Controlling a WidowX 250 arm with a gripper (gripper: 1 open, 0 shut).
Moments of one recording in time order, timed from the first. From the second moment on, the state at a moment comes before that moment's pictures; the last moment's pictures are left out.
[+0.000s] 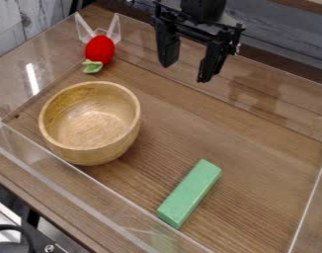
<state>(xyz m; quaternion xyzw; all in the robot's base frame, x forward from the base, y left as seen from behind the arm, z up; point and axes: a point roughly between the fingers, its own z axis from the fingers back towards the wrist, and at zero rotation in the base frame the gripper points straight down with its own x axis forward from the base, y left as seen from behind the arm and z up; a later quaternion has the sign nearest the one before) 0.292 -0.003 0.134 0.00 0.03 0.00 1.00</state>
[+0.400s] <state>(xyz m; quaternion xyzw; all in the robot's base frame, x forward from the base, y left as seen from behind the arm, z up) 0.287 0.024 0.108 0.00 0.05 -0.04 1.00</state>
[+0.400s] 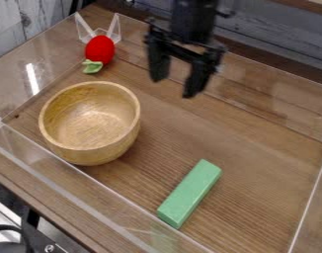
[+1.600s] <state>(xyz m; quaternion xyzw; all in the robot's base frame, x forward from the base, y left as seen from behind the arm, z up) 0.318 0.158 0.088 0.01 -0.03 -0.09 1.00</state>
